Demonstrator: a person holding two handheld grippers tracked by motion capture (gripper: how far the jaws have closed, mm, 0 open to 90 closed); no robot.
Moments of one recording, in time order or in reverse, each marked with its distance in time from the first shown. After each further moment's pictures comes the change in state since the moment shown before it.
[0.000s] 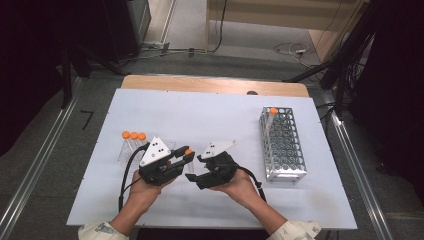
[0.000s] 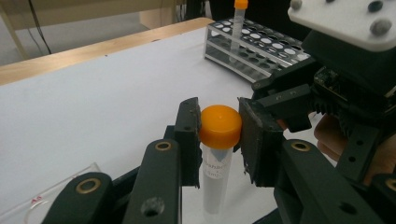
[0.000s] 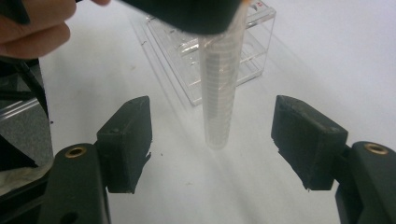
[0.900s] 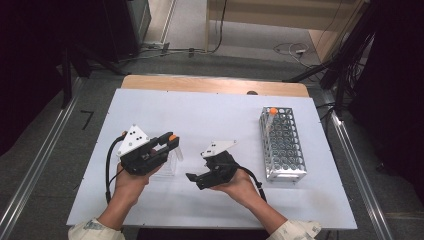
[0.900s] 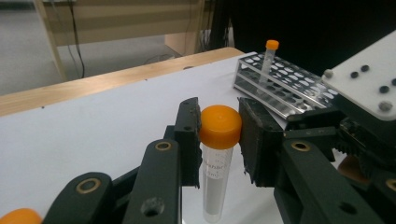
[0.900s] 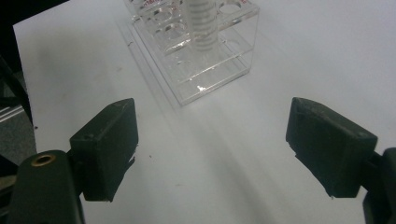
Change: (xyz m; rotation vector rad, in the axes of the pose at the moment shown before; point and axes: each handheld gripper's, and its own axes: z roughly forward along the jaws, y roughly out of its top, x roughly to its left) left arm 0.027 0.018 -0.028 -0.094 0.090 -0.055; right arm -0.002 -0.001 0.001 -0.003 -0.040 0.027
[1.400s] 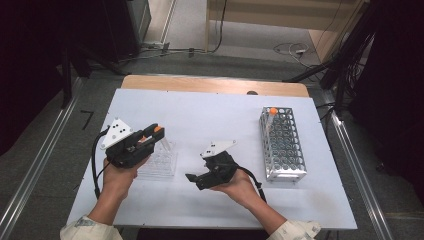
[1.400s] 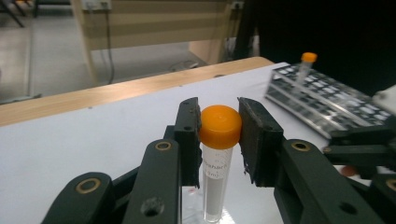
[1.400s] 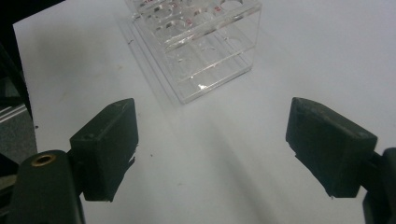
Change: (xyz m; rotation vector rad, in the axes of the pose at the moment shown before) left arm 0.028 0.004 -0.012 -0.024 0.106 -0.023; right arm 0.001 -0.001 0.002 0.007 0.005 0.011
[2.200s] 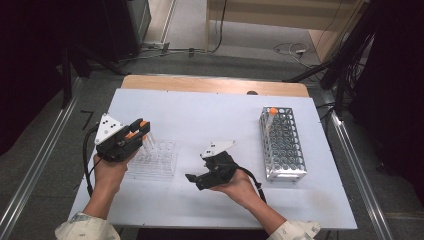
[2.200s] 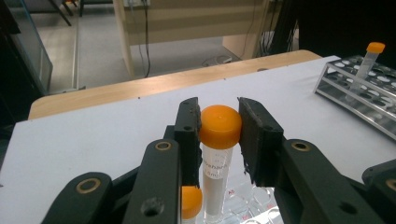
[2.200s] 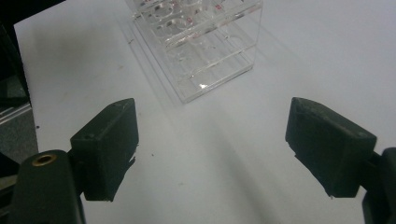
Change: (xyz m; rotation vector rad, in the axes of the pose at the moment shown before) left arm 0.024 -0.008 0.004 0.025 0.126 0.013; right arm 0.000 -0.001 0.001 0.002 0.000 0.009
